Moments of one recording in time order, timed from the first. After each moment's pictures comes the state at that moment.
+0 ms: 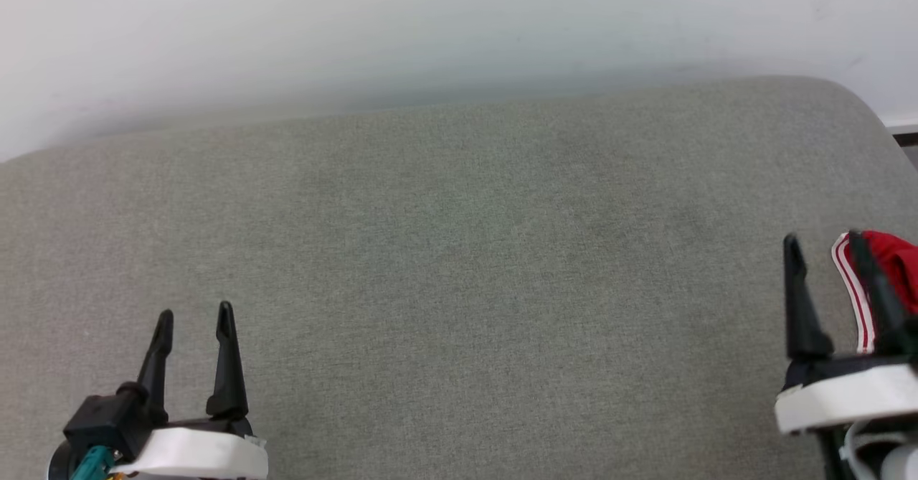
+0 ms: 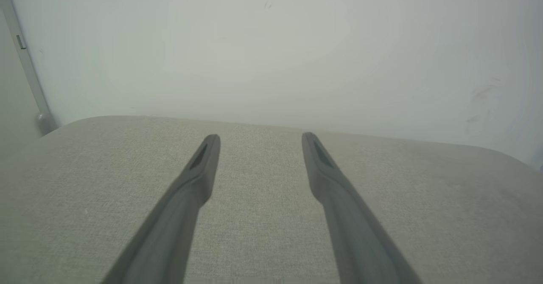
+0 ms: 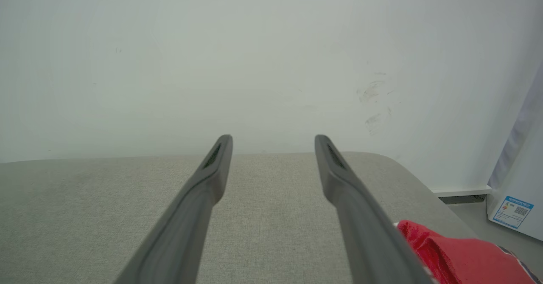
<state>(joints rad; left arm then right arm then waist) 0.03 0.06 0.14 0.02 -0.22 -0.13 -0.26 -0.05 -0.13 -0.10 -0.08 0.16 0.13 -0.12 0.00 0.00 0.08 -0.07</state>
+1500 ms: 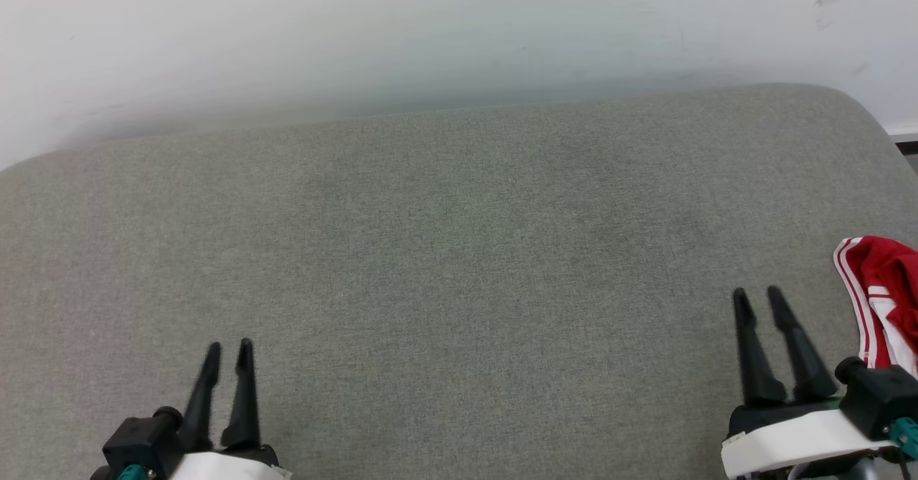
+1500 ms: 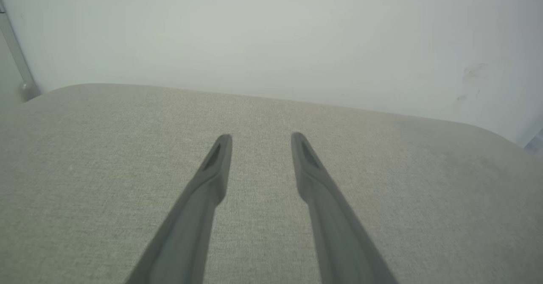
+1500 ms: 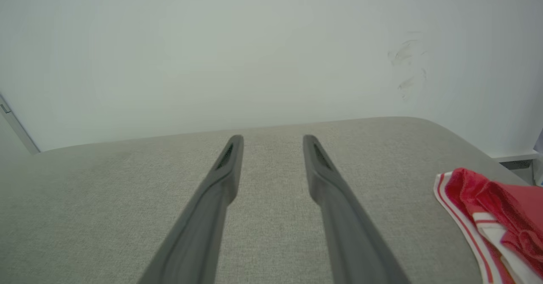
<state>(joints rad) 0.08 0.05 0.09 0.07 -0.23 -0.13 -0.26 0.03 -0.06 -0.02 0.00 0.17 0.13 -0.20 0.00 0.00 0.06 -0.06</state>
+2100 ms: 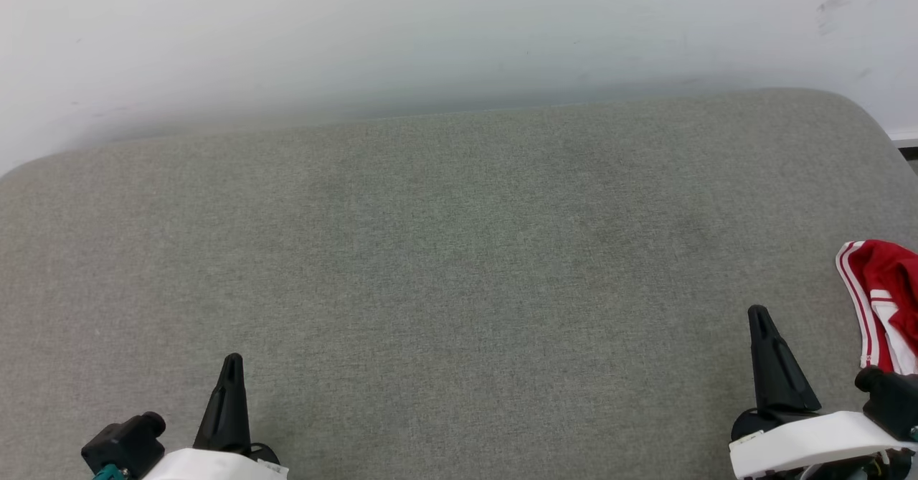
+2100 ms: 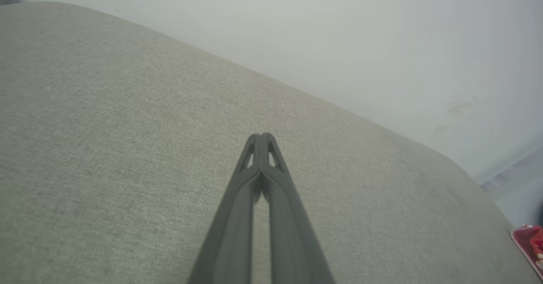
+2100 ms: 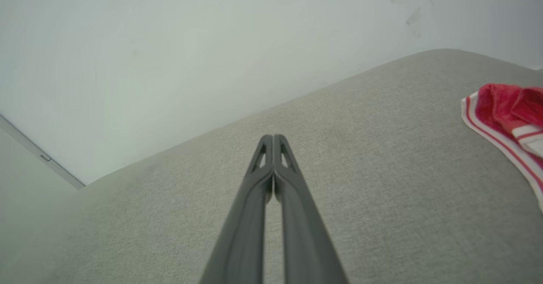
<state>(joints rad) 0.07 0.05 0.09 0.13 -0.50 -0.13 -0.19 0.04 -0.06 -0.01 0.07 0.46 0.13 -0.16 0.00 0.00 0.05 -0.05</state>
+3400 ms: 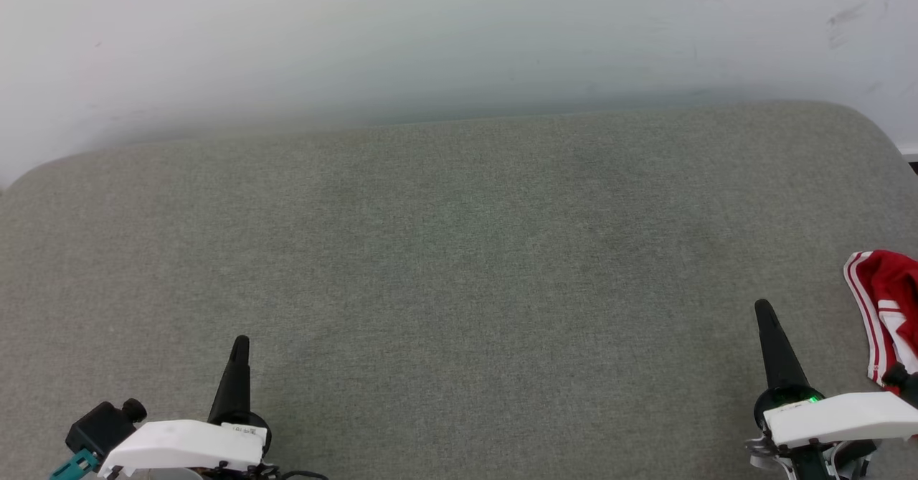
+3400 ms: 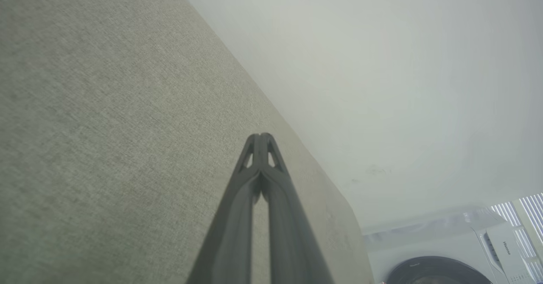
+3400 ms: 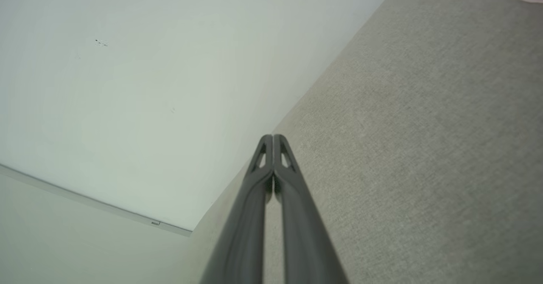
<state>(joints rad) -0.01 0.05 0.09 0.18 -1.03 -0.13 -0.06 -0.02 -0.08 -0.03 0.15 1.03 0.13 -0.05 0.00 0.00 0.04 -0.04</state>
